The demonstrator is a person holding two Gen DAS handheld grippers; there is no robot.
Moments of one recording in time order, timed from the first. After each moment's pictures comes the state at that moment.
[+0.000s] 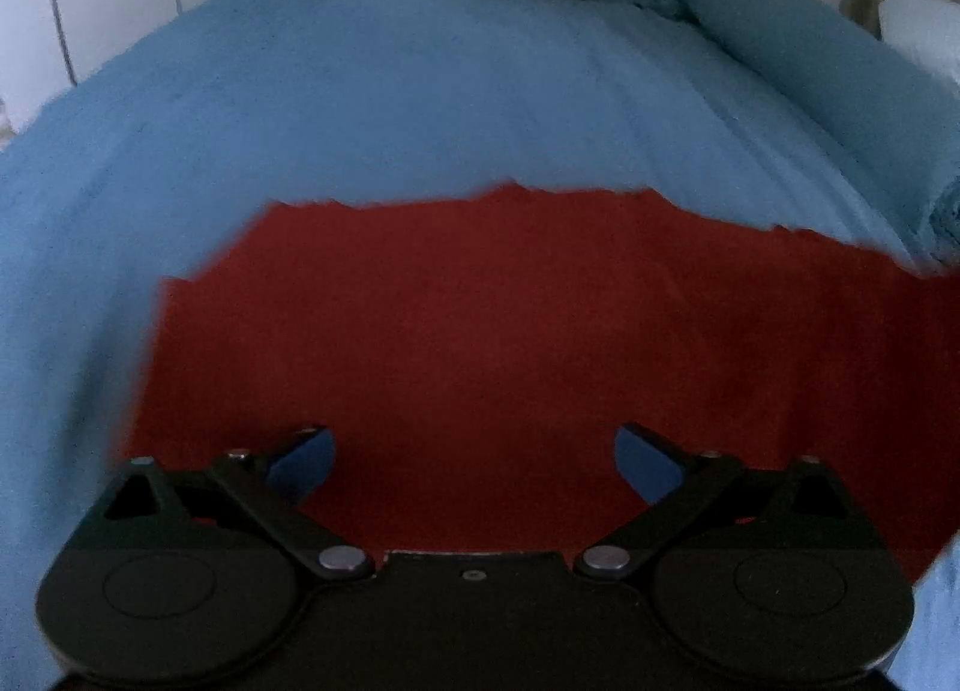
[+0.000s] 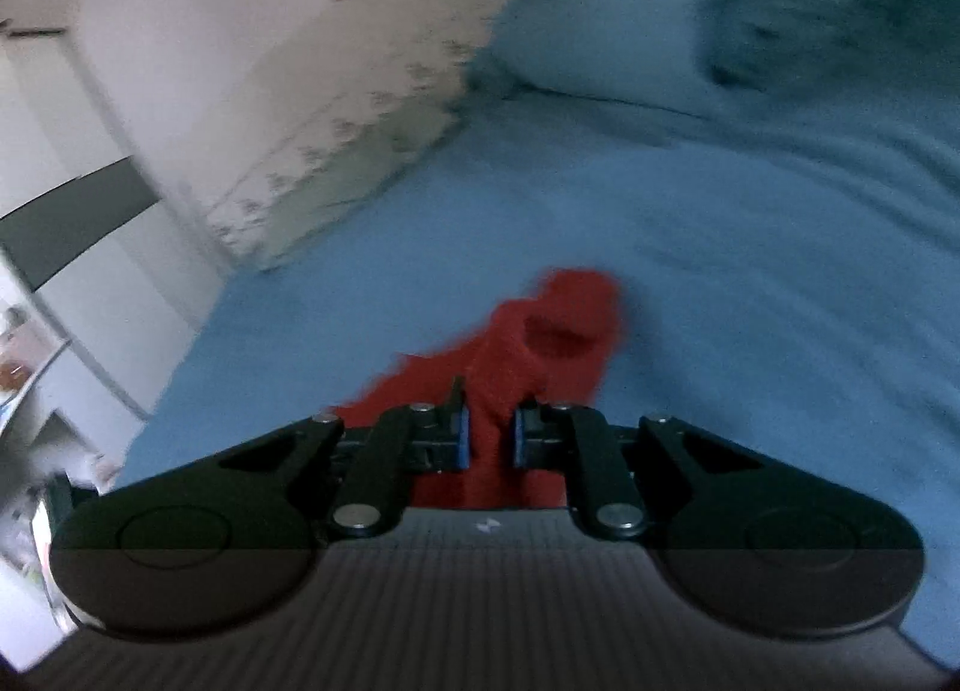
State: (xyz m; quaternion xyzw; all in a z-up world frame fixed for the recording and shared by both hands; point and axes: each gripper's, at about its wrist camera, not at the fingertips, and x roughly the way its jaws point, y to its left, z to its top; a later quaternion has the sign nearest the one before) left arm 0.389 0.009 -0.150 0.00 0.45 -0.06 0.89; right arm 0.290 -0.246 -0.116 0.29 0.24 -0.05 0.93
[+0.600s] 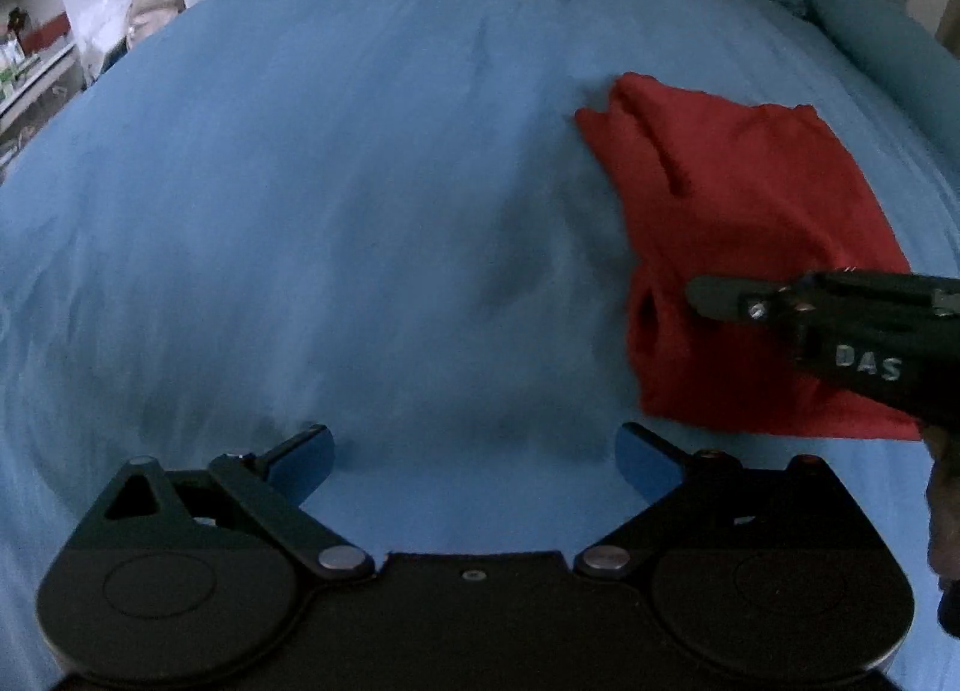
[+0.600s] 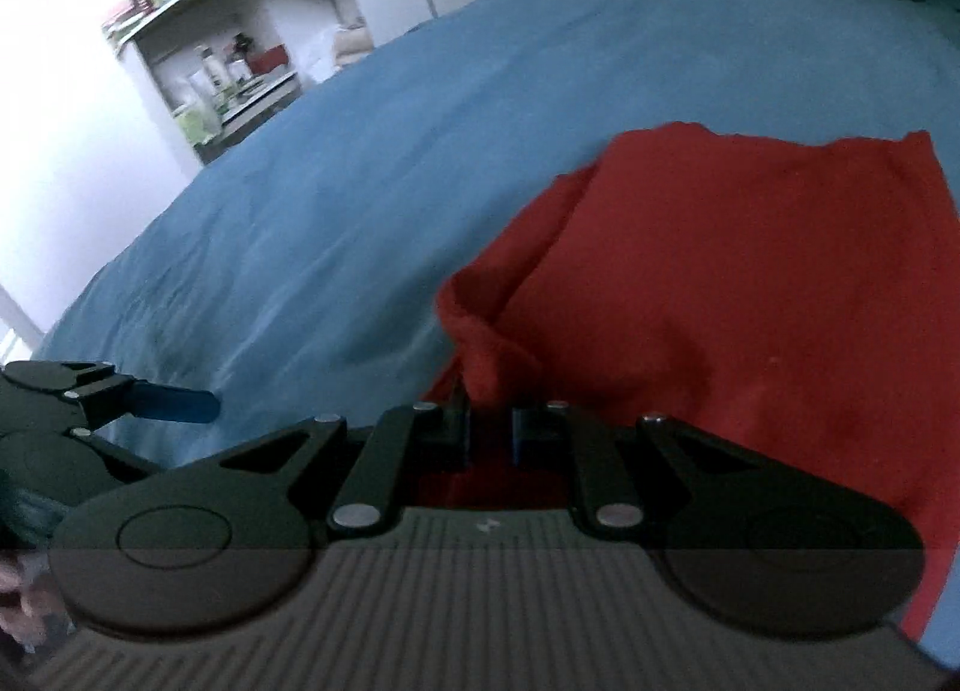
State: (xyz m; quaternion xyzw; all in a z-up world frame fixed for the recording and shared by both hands) left arm 0.286 0.210 -0.161 -0.04 0.50 0.01 0.87; right arm 0.358 0.036 -0.169 0.02 0.40 0.29 0.87
